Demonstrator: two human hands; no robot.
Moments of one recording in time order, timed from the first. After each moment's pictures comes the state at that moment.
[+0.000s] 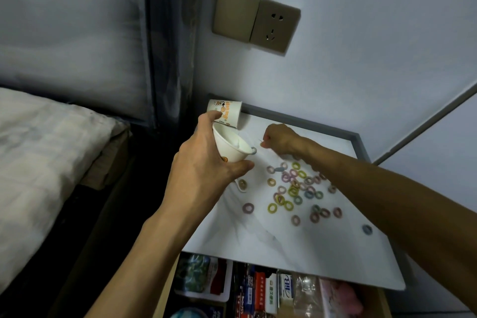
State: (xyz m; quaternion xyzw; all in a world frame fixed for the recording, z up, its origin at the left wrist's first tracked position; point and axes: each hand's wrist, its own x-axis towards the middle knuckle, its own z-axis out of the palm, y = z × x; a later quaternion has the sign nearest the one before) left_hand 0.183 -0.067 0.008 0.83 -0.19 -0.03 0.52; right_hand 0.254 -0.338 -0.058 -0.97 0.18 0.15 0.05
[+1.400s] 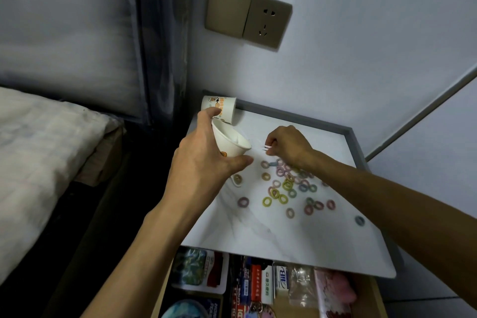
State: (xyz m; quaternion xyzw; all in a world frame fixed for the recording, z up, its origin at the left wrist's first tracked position) left_hand 0.178 -0.075 0.009 0.83 -0.19 -0.04 0.52; right_hand 0.200 -0.344 -0.058 -0.99 0.15 0.03 0.07
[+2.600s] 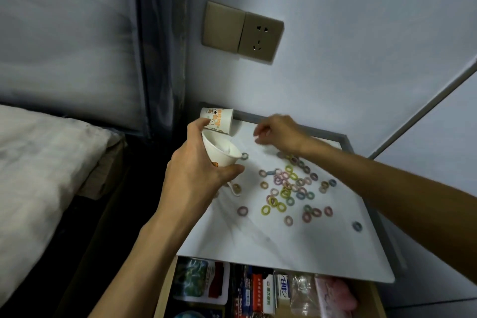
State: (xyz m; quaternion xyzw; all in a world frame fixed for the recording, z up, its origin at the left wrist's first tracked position) left_hand 0.179 -0.067 0.010 0.81 -0.18 -0.04 0.55; right_hand 0.209 -0.314 0.011 -0.98 0.11 0.01 0.19
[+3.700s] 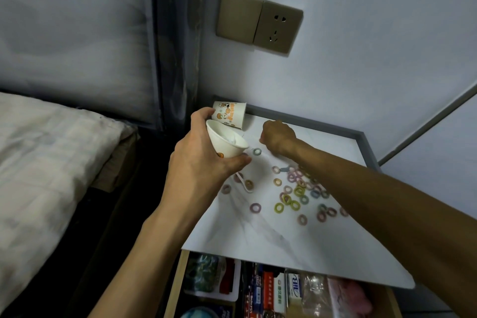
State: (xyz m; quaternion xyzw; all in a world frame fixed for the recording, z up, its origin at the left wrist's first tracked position) left_hand 0.187 -0.056 0.014 0.81 -0.18 -0.02 0.56; right_hand 0.259 -0.308 -0.056 -0.97 0.23 0.08 0.03
